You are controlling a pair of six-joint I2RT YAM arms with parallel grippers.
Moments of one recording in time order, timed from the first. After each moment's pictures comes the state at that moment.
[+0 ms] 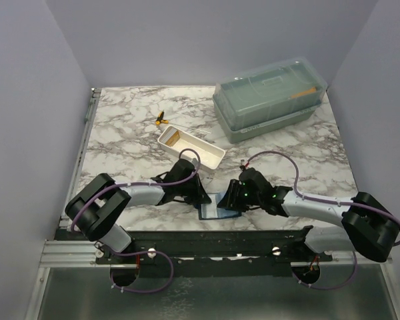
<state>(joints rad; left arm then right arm) -0.74 1.54 0.57 0.16 0.32 -0.98 0.86 1.30 0.49 0.01 -0.14 1.00</state>
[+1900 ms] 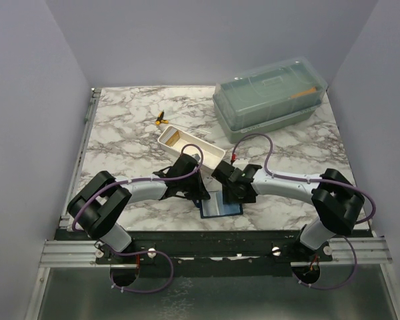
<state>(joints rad) -0.73 1.56 0.66 0.04 0.27 -0.88 0.94 1.60 0.95 -0.71 0.33 0.88</state>
